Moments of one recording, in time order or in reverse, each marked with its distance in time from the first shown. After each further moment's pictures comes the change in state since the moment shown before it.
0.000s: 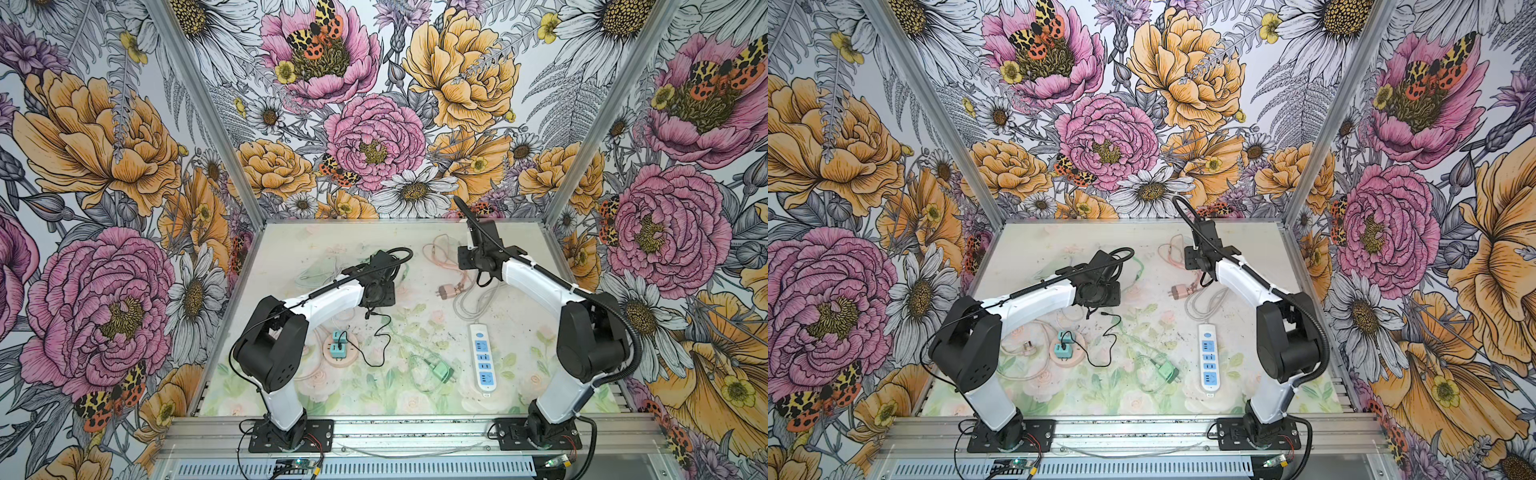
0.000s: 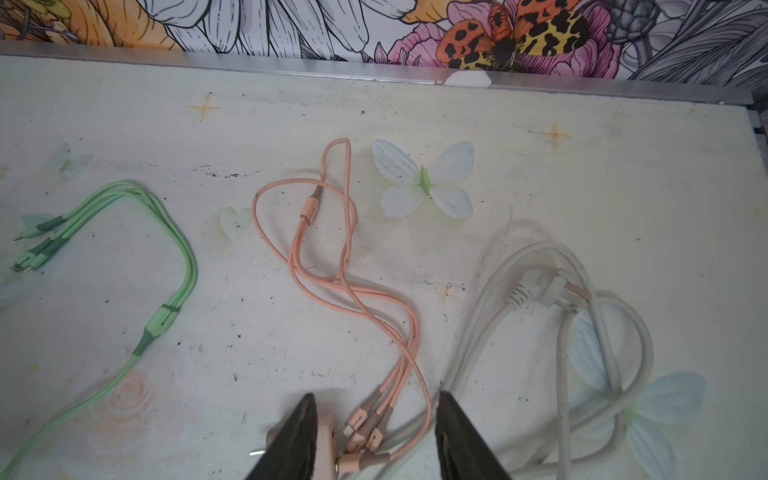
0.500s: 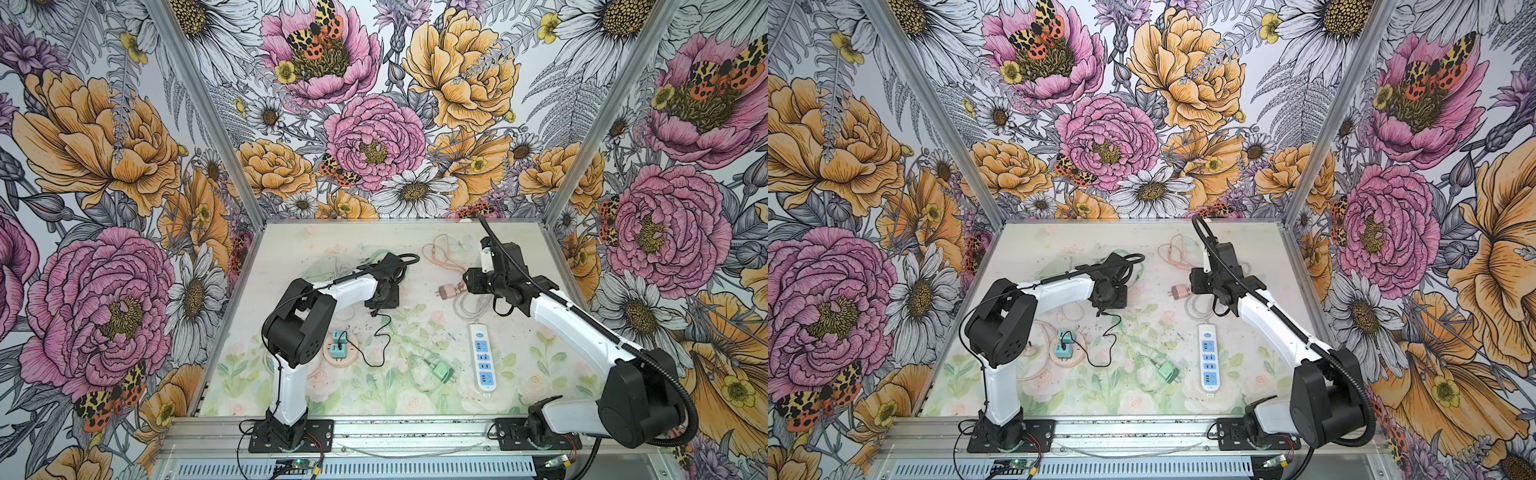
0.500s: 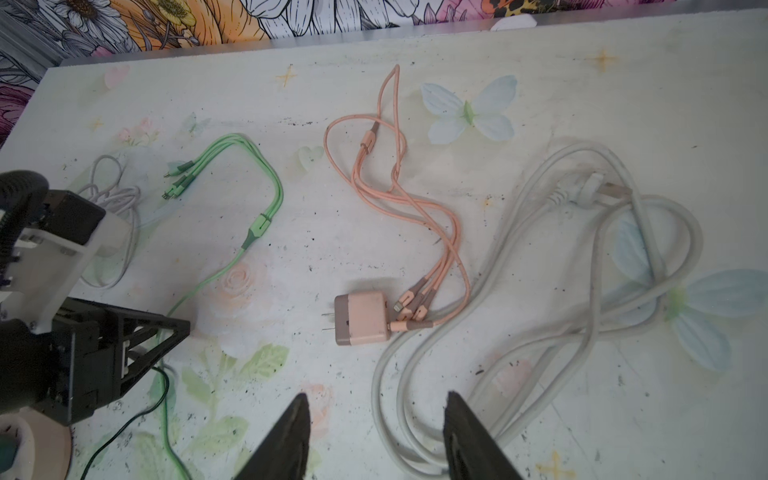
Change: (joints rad) left arm 0.003 0.190 0.093 0.000 0.005 0.032; right arm 0.012 -0.340 -0.298 -0.008 -0.160 0.079
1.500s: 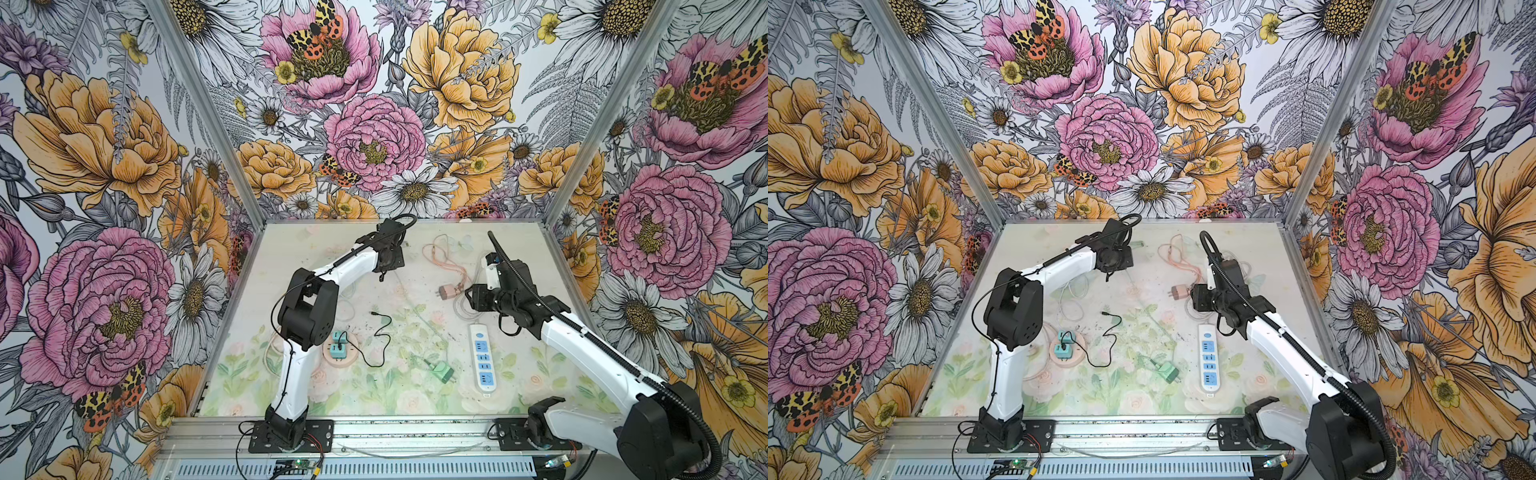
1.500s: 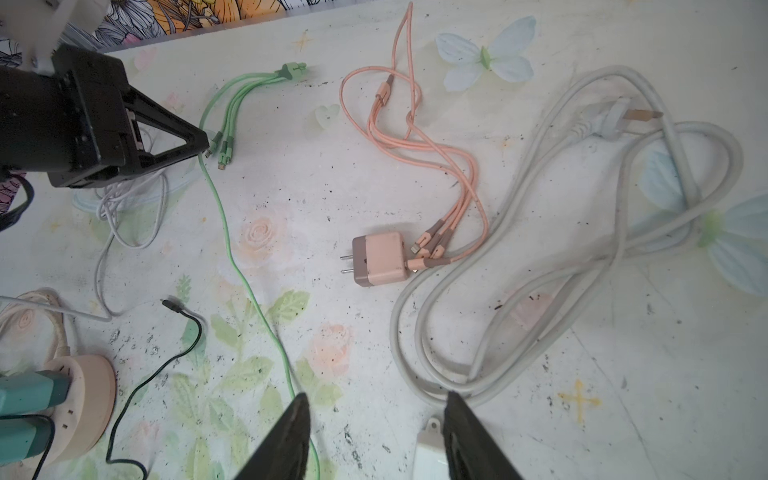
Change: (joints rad) left arm 0.101 0.183 0.429 -0.008 -0.002 -0.039; right arm 0.032 -0.154 -0.146 -0.013 -0.031 0.056
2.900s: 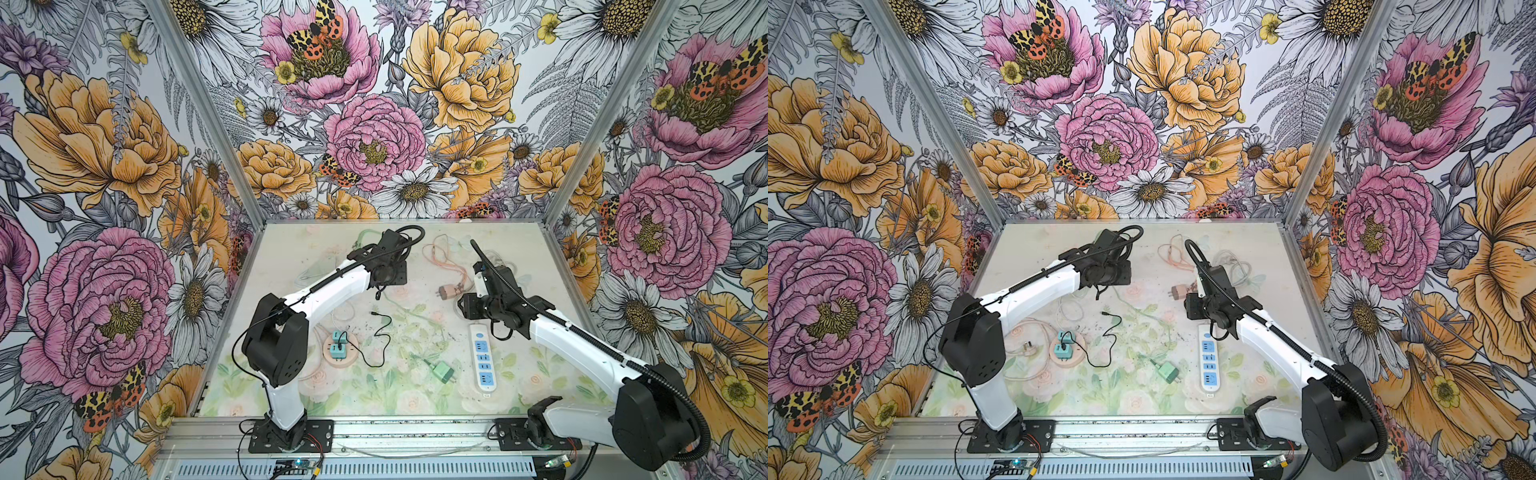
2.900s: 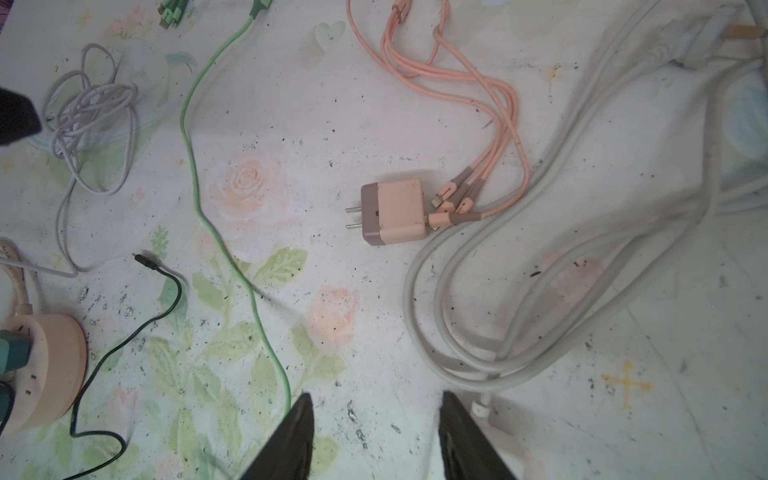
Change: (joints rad) left arm -0.179 -0.424 -0.361 -0.046 -0.026 0.060; right arm 0.062 0.077 -0.024 -0.009 0.017 0.007
